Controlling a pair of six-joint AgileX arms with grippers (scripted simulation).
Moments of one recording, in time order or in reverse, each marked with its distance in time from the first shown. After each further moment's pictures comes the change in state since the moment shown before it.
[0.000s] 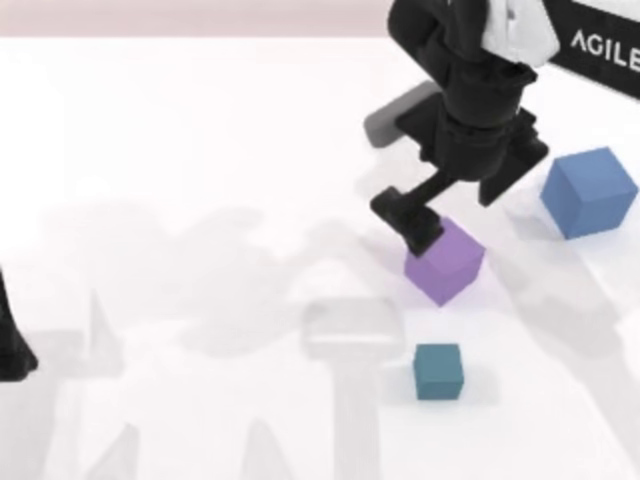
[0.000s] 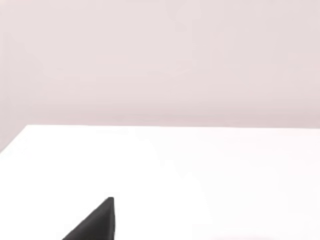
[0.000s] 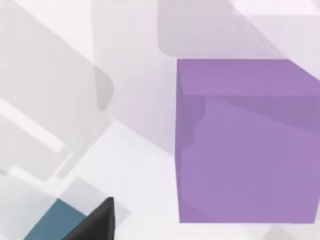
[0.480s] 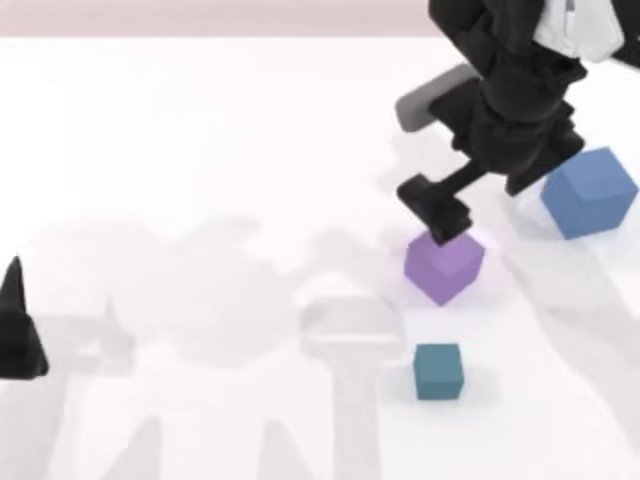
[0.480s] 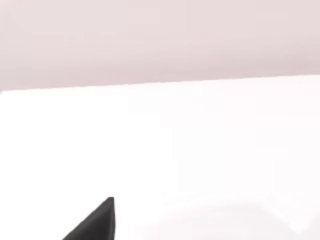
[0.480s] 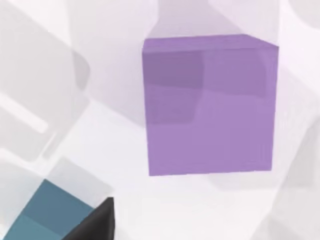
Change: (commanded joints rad) left arm -0.059 0.157 0.124 -0.111 -0.006 0.044; right arm -0.035 -0.144 -0.143 0.077 0.000 0.013
